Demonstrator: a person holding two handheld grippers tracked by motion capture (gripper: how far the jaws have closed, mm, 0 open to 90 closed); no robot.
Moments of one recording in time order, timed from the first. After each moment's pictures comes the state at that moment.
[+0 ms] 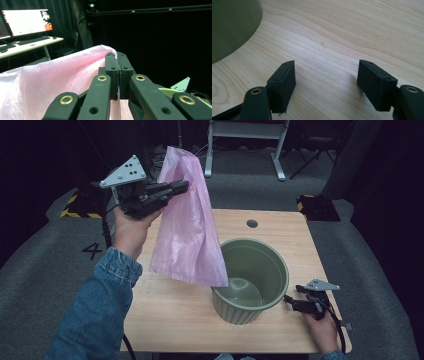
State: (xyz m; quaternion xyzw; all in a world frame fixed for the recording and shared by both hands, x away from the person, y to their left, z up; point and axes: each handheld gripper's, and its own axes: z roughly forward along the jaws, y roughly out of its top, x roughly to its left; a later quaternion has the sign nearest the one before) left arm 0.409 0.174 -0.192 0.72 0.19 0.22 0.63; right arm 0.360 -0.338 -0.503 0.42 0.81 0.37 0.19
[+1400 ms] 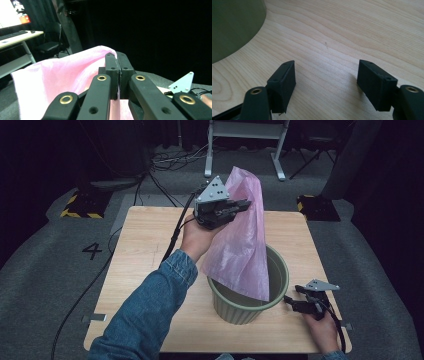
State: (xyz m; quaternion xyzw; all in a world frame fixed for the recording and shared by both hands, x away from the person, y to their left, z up) left arm 0.434 0.038 -0.239 0.76 0.15 0.19 0.60; right arm 0.360 -0.338 -0.503 0.41 0.81 0.37 0.19
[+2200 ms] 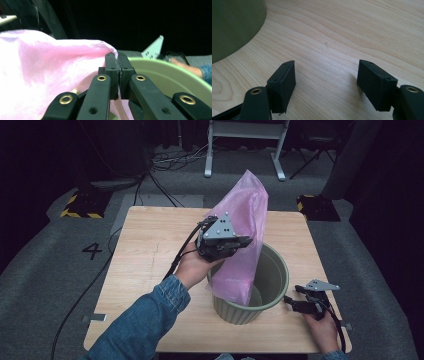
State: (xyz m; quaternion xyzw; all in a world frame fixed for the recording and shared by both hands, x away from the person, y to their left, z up) left arm 0.382 0.039 -0.281 0.82 0.11 0.15 0.53; right arm 0.360 -0.338 -0.503 0.41 0.81 0.37 0.19
